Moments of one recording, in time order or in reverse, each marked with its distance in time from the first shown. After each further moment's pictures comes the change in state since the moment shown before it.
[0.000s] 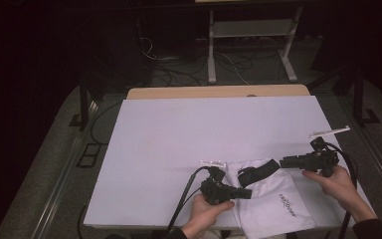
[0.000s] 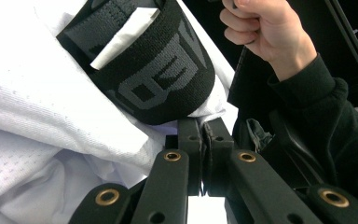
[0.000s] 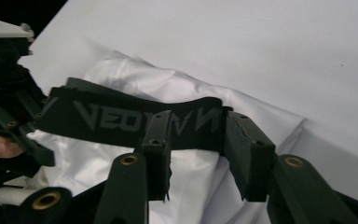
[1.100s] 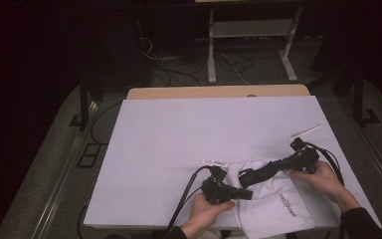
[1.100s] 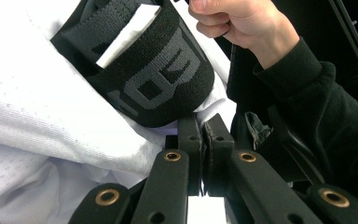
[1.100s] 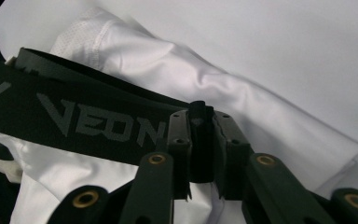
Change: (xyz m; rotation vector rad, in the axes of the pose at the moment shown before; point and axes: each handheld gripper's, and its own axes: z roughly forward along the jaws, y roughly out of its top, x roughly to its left) left arm 0.000 0.003 0.002 0.030 -0.012 0.012; right arm -0.008 0.012 0.045 0.181 0.038 -0.078
